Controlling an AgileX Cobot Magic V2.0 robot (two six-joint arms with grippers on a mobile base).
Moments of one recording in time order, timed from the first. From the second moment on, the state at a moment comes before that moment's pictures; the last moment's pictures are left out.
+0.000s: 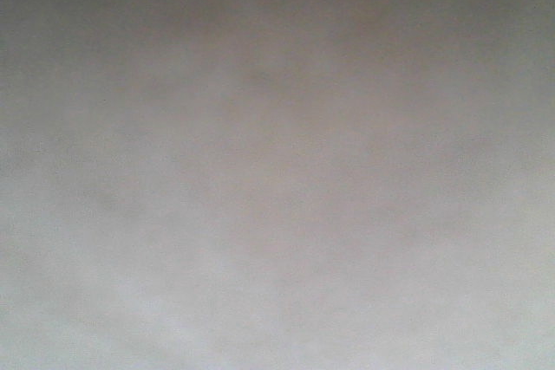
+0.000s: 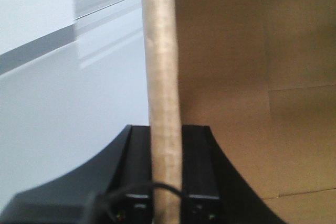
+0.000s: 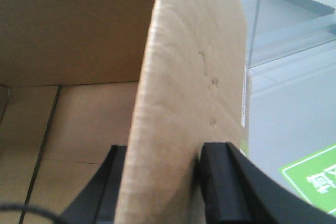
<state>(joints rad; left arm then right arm) -0.25 0.25 -0.57 -0.15 0.88 -0.08 0.03 0.29 -0.88 0.32 0.93 -0.10</state>
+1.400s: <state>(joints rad) -0.25 0.25 -0.57 -0.15 0.88 -0.08 0.03 0.29 -0.88 0.33 0.93 -0.10</state>
